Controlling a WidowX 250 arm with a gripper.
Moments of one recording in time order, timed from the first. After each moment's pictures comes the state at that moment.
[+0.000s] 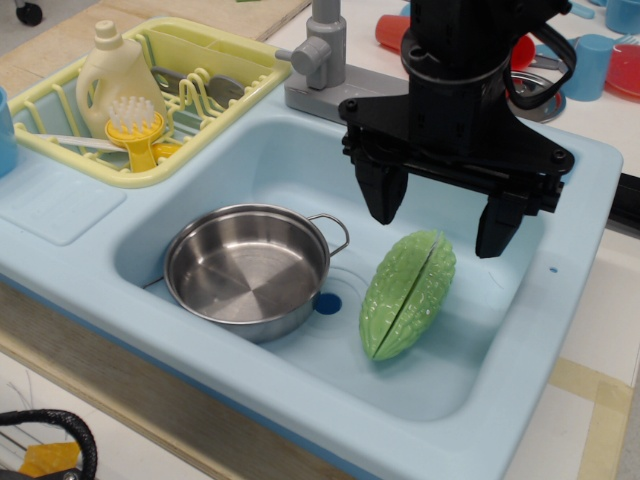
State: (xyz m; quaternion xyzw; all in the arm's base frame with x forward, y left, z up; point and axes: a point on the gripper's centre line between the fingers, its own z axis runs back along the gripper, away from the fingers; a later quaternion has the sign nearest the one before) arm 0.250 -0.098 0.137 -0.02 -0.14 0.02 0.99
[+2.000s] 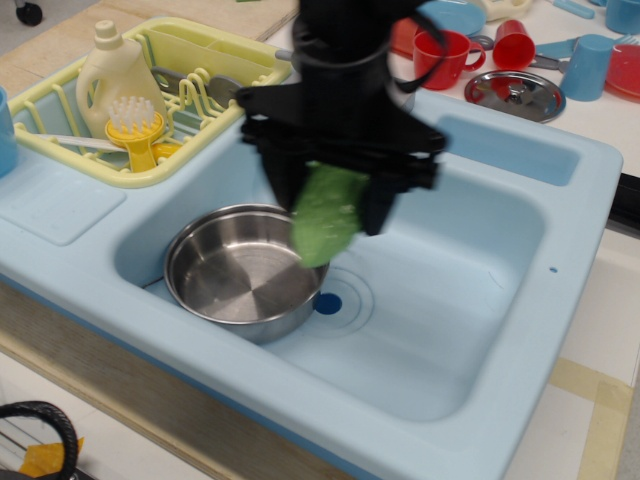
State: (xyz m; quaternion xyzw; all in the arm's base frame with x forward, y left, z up) arm 0.235 -0.031 0.130 0.02 -0.12 0.09 0.99
